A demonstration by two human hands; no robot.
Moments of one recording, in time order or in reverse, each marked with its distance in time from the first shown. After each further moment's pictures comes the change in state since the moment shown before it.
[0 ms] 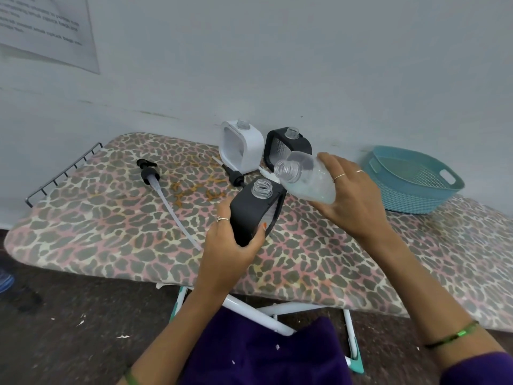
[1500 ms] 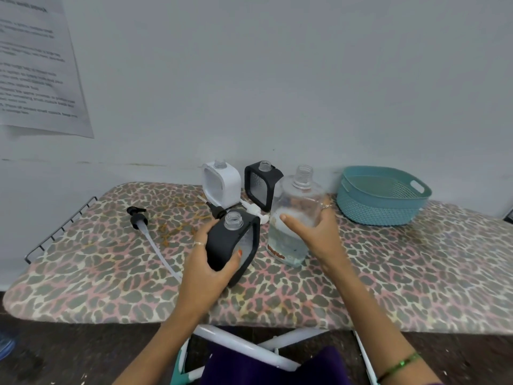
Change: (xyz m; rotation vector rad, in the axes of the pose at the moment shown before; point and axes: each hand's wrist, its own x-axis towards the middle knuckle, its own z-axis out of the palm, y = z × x) left_hand 0.005 0.021 -0.011 -0.143 -0.123 -0.085; right_hand -0.027 -0.006 0.017 1.102 0.067 0.802
